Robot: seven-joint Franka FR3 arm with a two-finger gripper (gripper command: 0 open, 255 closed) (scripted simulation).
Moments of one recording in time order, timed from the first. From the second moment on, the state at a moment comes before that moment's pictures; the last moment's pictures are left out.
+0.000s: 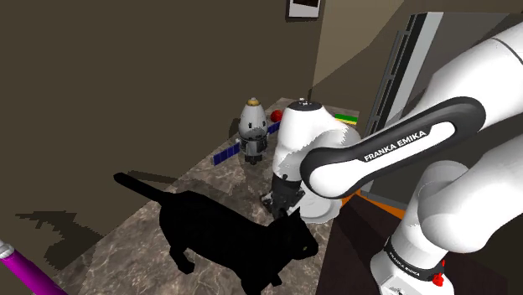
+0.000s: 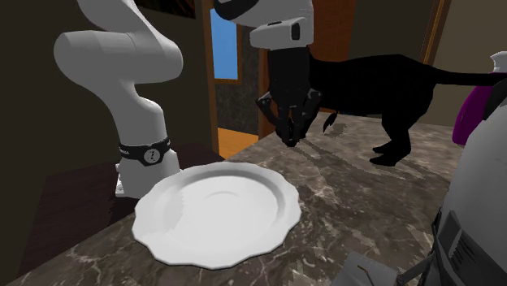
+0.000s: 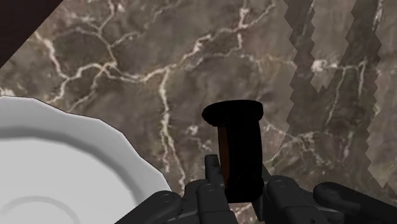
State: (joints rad) arm 0.19 -0.49 0.45 -2.78 0.32 2.40 0.73
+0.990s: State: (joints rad) arm 0.07 -0.64 0.22 -2.85 0.22 2.29 0.48
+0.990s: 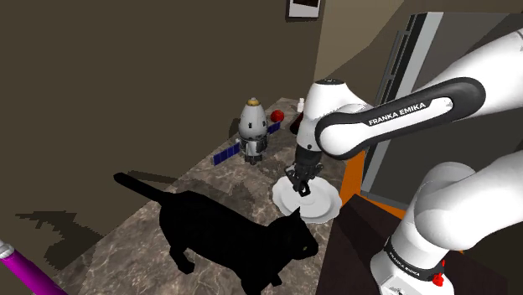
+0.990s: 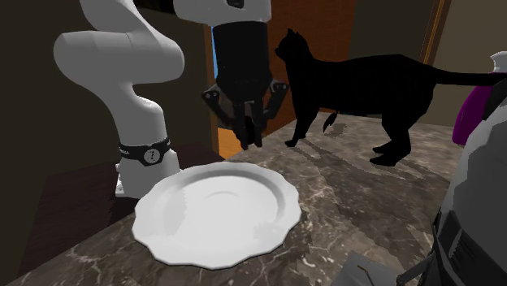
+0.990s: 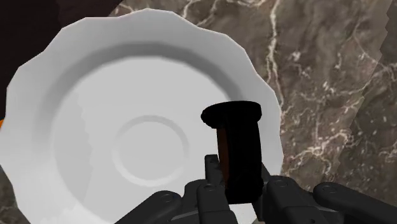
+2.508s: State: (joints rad) arm 0.01 -0.45 0.14 -2.92 0.19 2.54 0.34
